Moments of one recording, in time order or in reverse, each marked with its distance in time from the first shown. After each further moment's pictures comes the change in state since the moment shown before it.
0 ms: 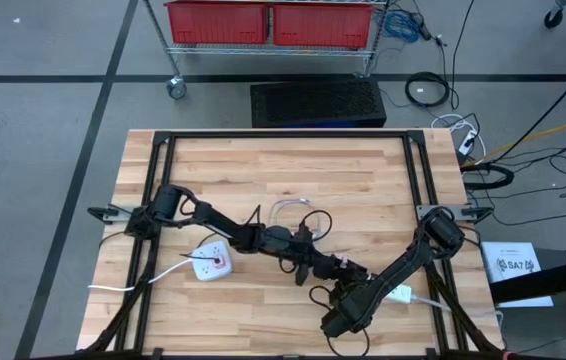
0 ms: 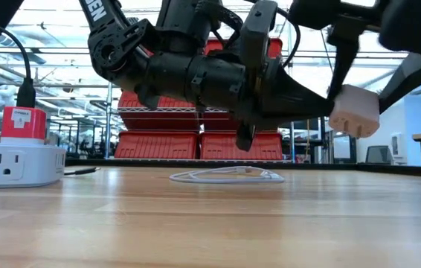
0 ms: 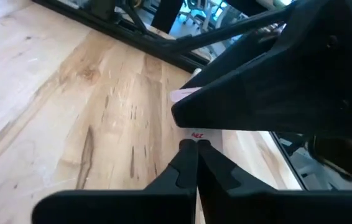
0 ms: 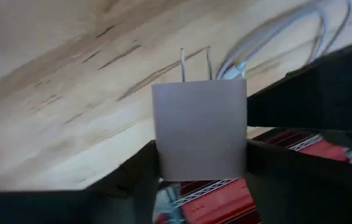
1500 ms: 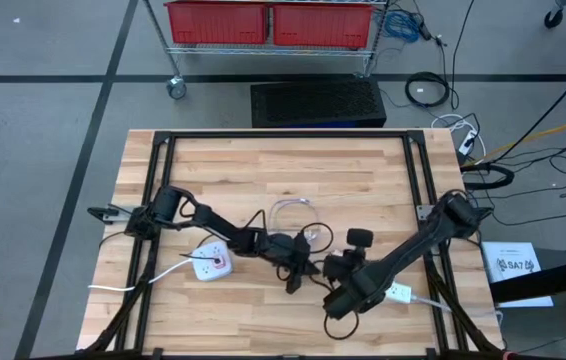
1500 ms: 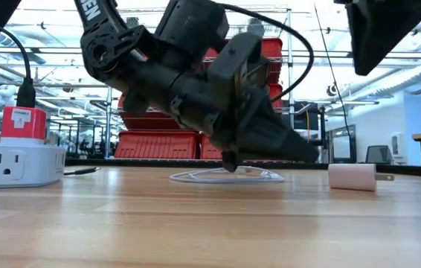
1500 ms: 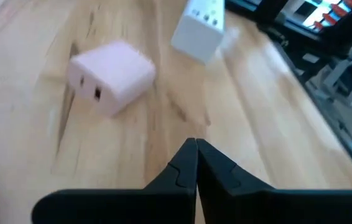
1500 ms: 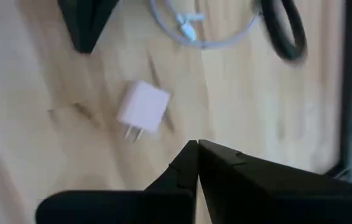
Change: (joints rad) left arm -0.024 0.000 -0.031 -0.183 0.067 0.095; right arm -0.060 -0.206 0.002 0.000 -0.239 1.159
